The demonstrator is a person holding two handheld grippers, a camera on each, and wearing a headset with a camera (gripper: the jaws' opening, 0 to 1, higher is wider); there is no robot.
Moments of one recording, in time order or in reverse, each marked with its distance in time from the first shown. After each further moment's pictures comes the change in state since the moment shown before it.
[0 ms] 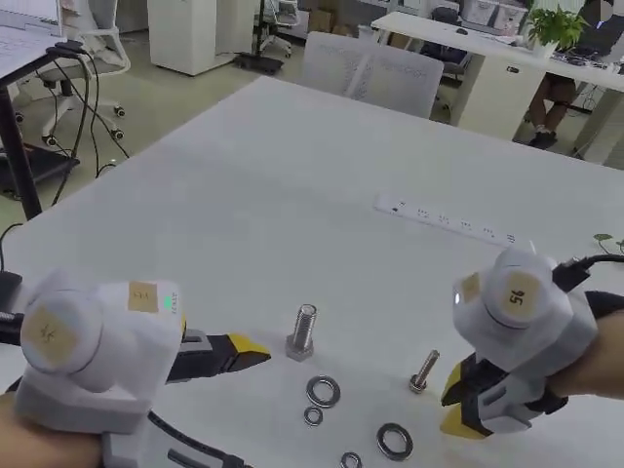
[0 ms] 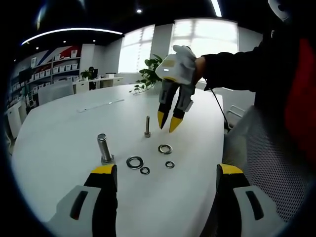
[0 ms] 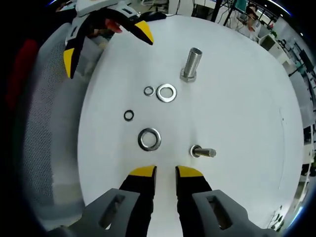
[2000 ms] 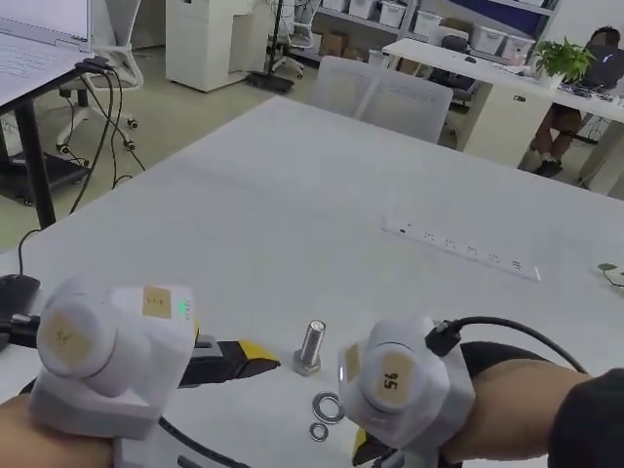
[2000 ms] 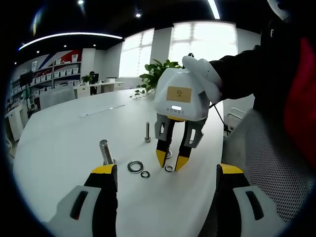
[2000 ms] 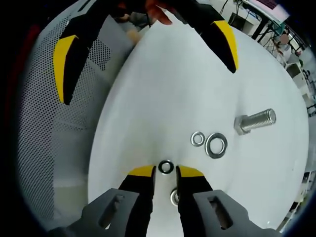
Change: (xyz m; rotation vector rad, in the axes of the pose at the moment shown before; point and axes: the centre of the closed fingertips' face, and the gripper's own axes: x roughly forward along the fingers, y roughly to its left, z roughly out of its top) left arm -0.005 -0.003 0.011 0.016 -0.036 0.014; right arm 0.045 0.053 0.064 -0.239 0.040 0.083
